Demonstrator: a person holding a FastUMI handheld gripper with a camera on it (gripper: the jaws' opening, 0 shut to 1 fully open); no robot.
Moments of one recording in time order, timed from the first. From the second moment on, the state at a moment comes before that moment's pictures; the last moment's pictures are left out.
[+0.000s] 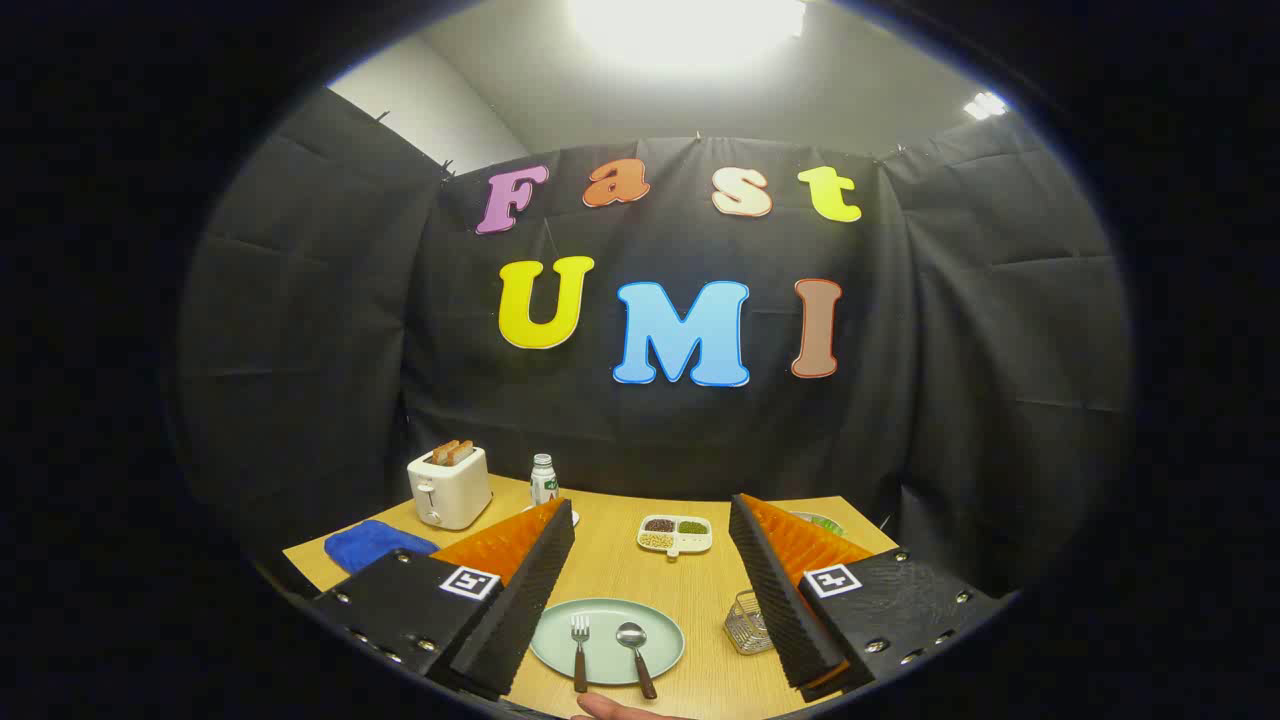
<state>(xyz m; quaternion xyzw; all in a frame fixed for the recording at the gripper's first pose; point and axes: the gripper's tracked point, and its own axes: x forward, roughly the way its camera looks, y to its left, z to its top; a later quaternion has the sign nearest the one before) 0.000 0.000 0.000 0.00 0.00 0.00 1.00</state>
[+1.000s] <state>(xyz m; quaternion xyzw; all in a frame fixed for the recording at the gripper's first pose) 0.014 0.010 -0.061 -0.02 0.07 0.00 1.00</state>
